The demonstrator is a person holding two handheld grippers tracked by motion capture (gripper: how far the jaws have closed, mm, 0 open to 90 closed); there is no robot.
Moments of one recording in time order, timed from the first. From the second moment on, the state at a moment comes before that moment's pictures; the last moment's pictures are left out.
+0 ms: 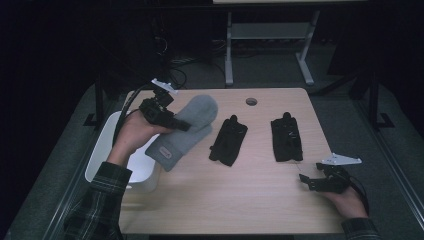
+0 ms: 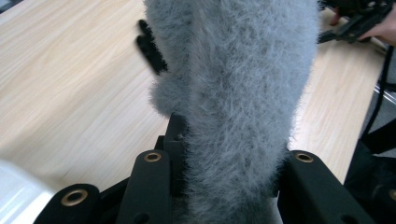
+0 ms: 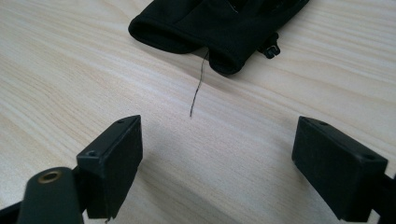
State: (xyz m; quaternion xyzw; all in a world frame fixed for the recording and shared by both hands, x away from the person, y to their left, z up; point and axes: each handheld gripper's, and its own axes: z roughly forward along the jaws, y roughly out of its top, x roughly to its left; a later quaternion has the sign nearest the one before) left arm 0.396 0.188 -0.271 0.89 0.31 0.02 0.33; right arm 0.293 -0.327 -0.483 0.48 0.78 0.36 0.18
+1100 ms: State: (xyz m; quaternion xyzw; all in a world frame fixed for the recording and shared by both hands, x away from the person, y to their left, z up) left arm 0.393 0.351 -0.348 0.82 0.47 0.00 0.33; right arm 0.293 -0.326 -0.483 0.48 0.78 0.35 0.18
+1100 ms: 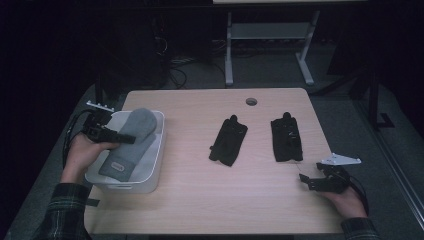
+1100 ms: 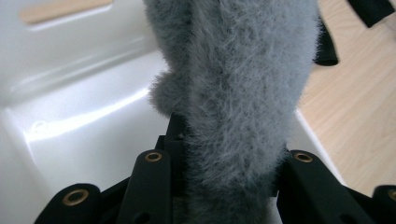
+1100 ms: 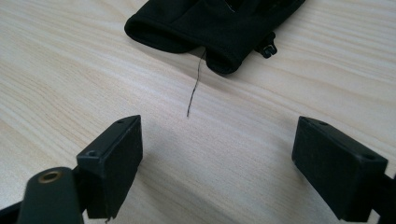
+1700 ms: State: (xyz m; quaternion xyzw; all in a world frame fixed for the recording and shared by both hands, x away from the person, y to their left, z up) left arm 0.416 0.345 -0.409 0.83 0.49 -0.01 0.26; right arm 0.293 -0.326 -0.483 0.48 0.78 0.35 0.18
